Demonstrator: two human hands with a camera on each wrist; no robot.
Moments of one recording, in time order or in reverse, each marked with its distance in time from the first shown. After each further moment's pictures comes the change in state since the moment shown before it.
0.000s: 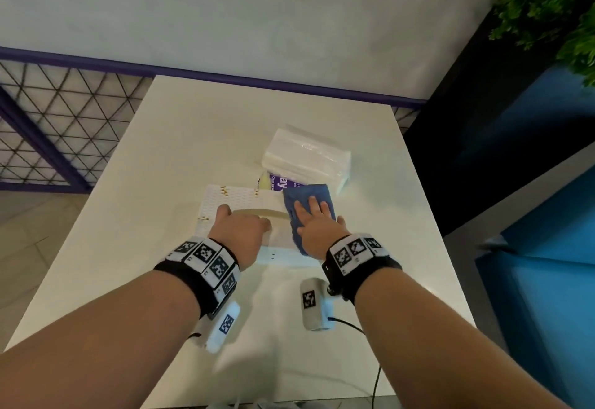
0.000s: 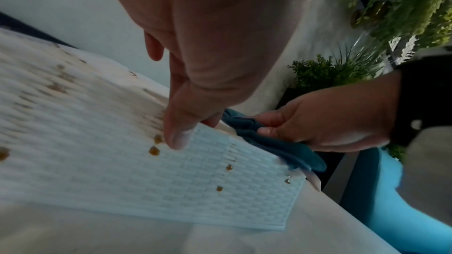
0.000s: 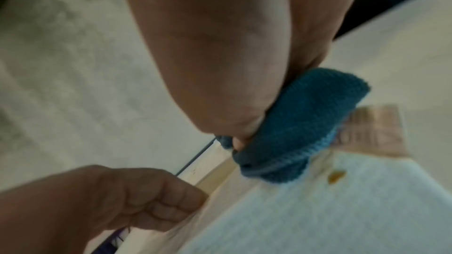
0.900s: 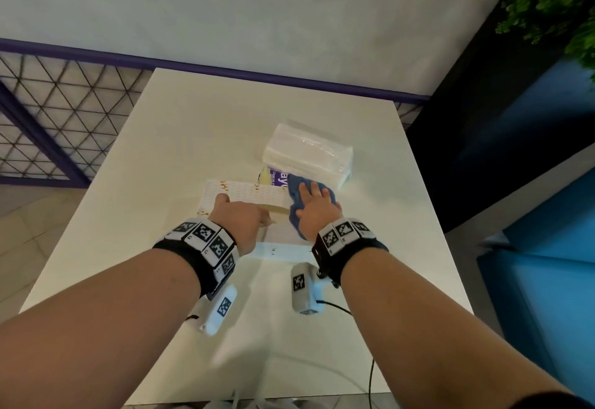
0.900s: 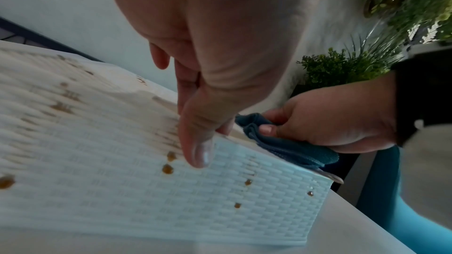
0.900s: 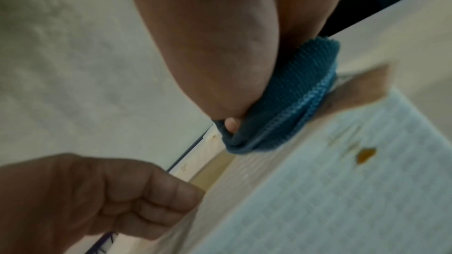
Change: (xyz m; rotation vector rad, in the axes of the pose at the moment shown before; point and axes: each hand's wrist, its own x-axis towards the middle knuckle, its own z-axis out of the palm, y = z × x) left_hand 0.002 -0.004 -0.012 -0.054 -0.022 -0.051; right_hand 0.017 -0.005 -0.013 0.049 0.123 0.040
